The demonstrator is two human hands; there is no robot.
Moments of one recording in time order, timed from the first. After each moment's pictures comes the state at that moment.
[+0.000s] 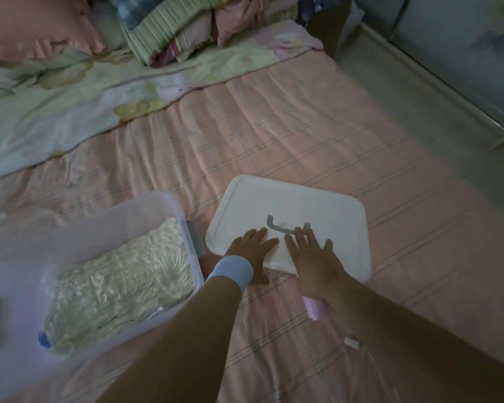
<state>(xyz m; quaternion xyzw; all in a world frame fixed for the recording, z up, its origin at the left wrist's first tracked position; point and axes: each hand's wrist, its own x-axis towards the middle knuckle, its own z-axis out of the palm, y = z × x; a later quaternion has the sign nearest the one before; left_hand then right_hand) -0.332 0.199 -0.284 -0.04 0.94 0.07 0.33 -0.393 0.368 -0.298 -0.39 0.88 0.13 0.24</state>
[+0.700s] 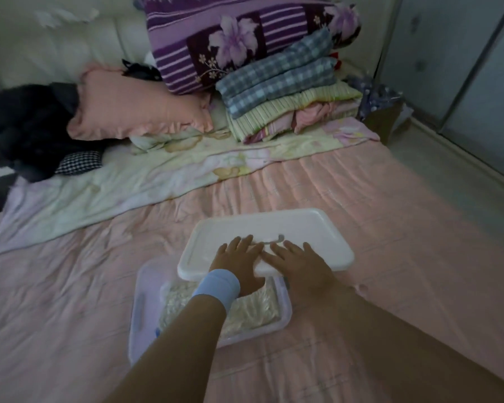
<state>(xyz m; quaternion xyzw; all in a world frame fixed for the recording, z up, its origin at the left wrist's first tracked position) -0.207 0.064 -0.099 -0.19 0.97 0.03 0.16 -0.322 0.213 -0.139 -0.62 0.78 0.03 0.00</state>
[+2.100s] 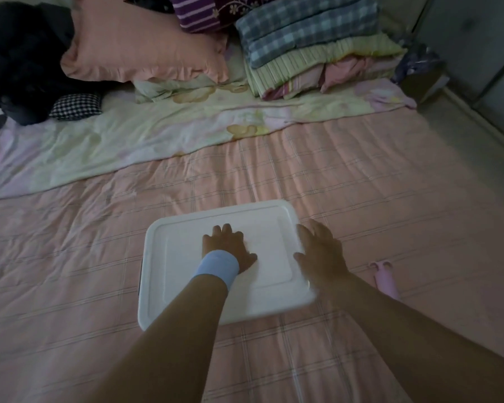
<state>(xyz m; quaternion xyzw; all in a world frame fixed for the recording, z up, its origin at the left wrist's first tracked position) -0.164 0.005 -0.167 -0.34 0.91 0.01 0.24 -0.293 0.172 -0.212 -0.37 0.90 -0.12 0.20</state>
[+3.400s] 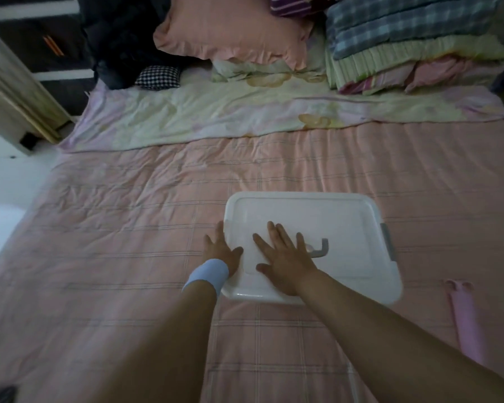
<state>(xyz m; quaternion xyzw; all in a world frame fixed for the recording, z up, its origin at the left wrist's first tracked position) 0.014 -0.068 -0.206 -0.61 0.70 0.38 0.04 -0.121 0.040 -0.221 -0.62 0.75 0.03 0.23</state>
